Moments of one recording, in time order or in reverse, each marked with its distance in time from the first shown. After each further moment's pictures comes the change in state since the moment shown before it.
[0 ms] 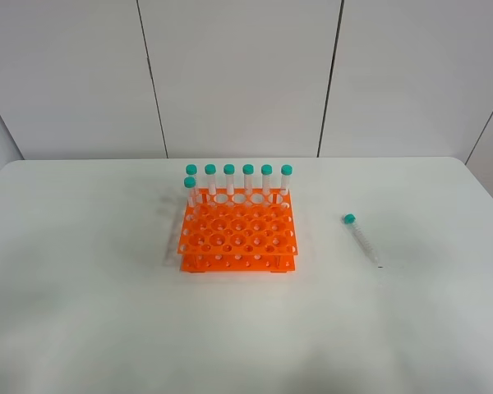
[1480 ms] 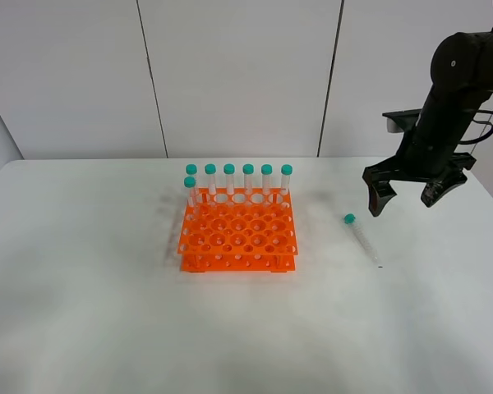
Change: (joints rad) left arm 0.000 0.000 0.000 0.000 0.000 0.000; right arm 0.116 1.471 -0.799 0.049 0.198 -0.163
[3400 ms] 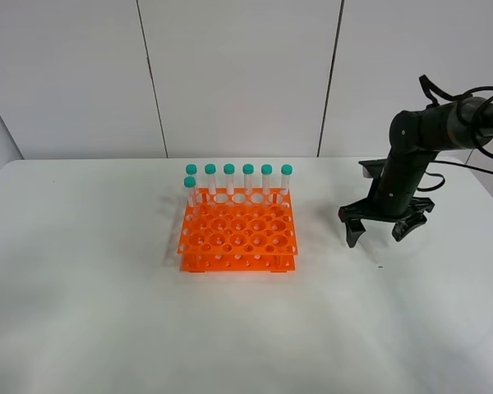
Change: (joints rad) left arm 0.000 0.000 0.000 0.000 0.000 0.000; right arm 0.000 0.262 0.033 0.022 -0.245 0.045
